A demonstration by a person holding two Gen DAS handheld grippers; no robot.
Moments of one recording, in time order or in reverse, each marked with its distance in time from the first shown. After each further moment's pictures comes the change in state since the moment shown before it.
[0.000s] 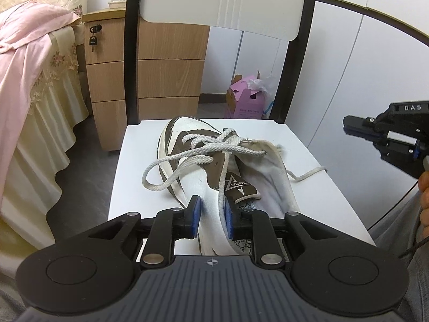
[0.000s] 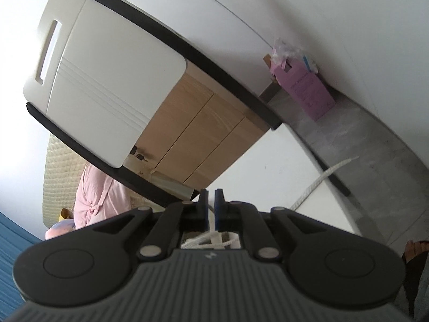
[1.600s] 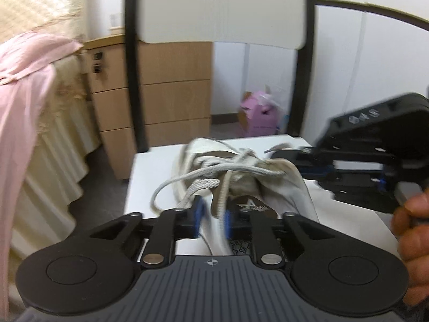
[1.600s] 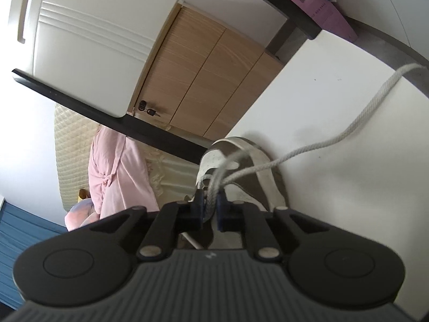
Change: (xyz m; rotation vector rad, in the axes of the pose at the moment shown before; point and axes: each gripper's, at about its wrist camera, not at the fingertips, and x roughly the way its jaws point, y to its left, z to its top) left arm 0.022 -0.001 0.007 0.059 -0.104 0.100; right arm 0.087 0.031 -0.058 0.128 0.187 0.082
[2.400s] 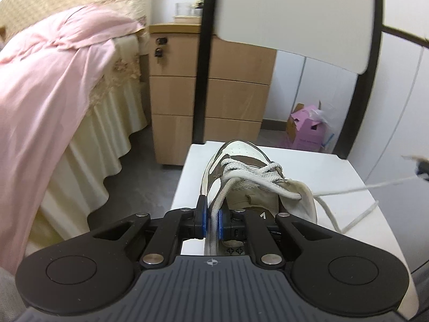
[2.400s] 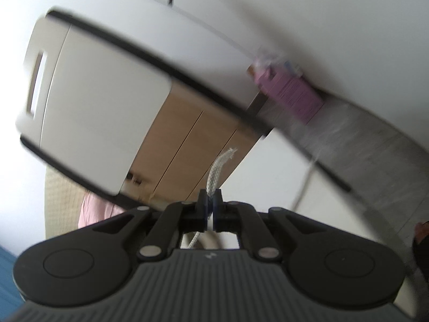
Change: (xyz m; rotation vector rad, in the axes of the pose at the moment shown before) left arm -0.016 0.030 0.003 -0.198 0.017 0.153; right arm -0.111 -0.032 0.042 0.038 -0.311 -0.091
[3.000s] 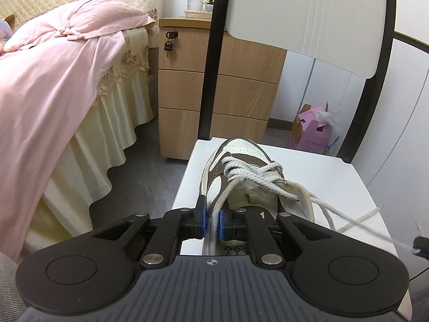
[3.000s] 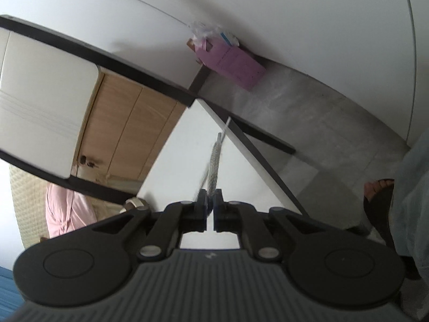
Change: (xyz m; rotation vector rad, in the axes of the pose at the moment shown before) left arm 0.000 0.000 0.002 -0.037 0.020 0.022; right arm -0.019 -0.045 -0.010 0.069 0.172 -0.212
